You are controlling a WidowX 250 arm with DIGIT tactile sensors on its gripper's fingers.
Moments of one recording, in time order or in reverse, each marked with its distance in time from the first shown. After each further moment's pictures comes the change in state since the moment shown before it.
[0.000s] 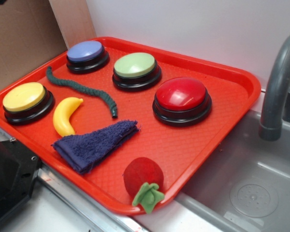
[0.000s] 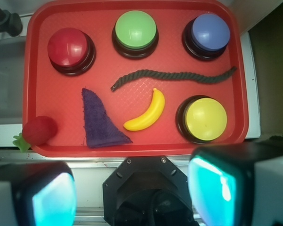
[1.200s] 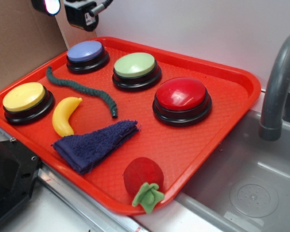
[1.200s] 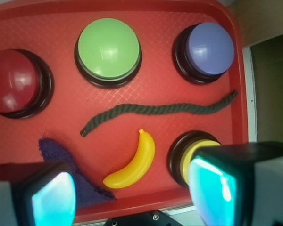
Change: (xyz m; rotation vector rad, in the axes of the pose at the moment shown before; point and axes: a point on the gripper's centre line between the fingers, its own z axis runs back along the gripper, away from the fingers) arm 0.086 0.014 -0.074 0.146 0.112 0.070
